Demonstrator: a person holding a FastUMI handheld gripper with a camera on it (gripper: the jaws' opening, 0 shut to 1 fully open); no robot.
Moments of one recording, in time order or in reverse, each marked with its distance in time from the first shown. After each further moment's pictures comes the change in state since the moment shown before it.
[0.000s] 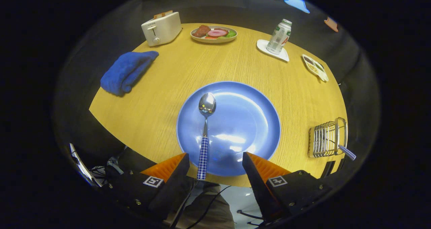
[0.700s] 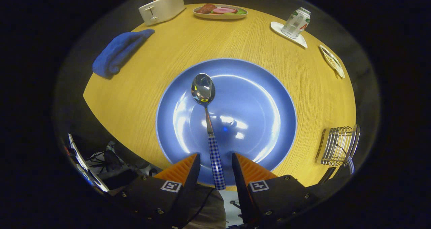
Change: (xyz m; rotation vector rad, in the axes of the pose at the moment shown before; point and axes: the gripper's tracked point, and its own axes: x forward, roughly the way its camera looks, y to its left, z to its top) arm 0.037 -0.012 -0.017 -0.067 0.207 0.043
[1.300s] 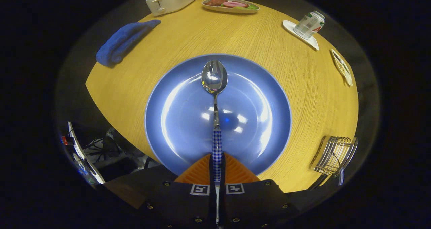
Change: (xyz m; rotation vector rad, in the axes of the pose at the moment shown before) arm -0.012 -0.012 0.004 -0.093 0.045 0.002
